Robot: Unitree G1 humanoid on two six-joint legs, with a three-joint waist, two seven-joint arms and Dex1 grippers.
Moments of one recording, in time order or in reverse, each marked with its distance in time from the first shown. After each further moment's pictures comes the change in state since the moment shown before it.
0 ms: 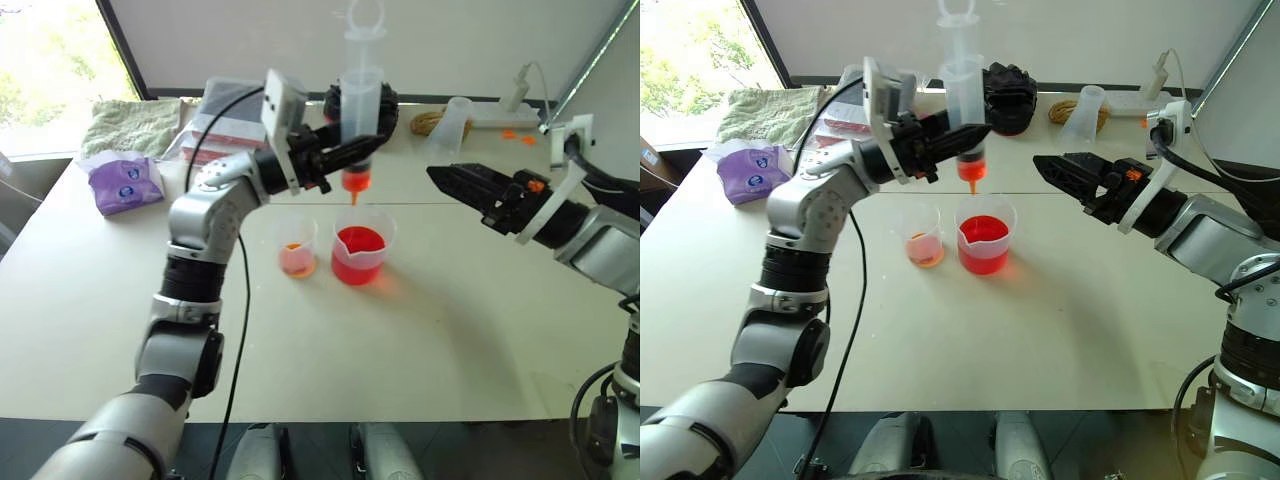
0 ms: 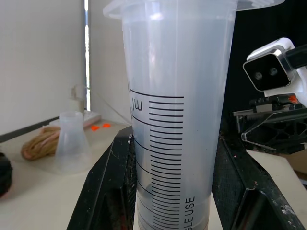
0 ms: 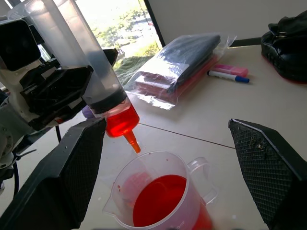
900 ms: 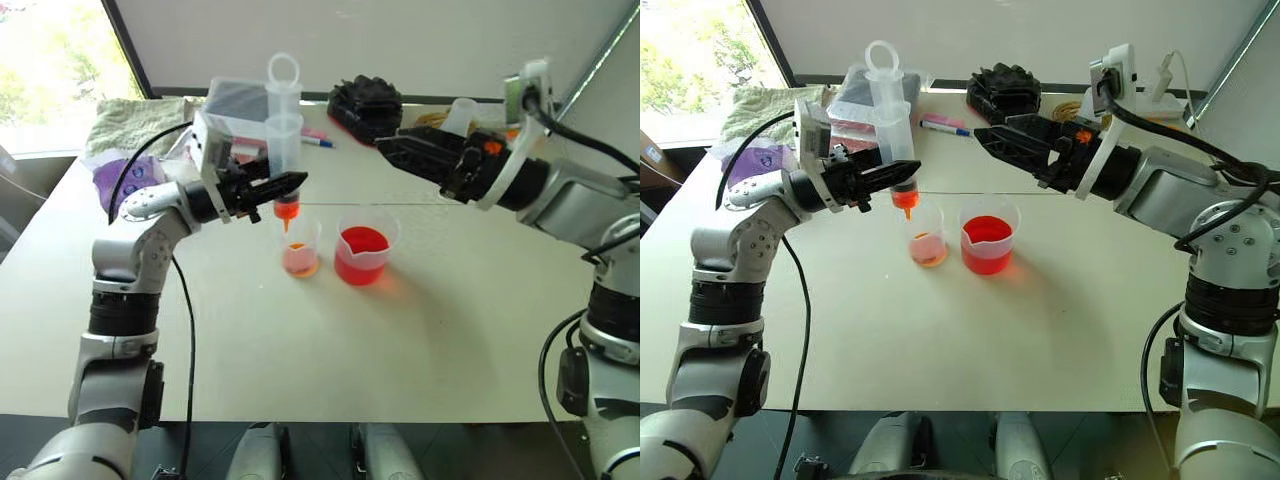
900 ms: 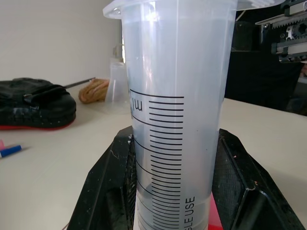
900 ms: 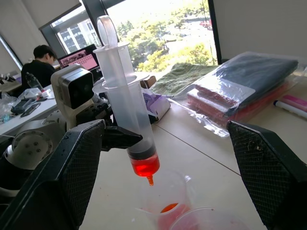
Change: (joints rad) left arm 0.242 0.185 0.023 -0.088 -0.008 -0.057 -0.072; right arm -0.272 0.063 0.164 0.049 -0.054 0.022 0.084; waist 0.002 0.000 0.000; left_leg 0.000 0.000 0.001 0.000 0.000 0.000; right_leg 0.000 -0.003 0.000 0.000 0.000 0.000
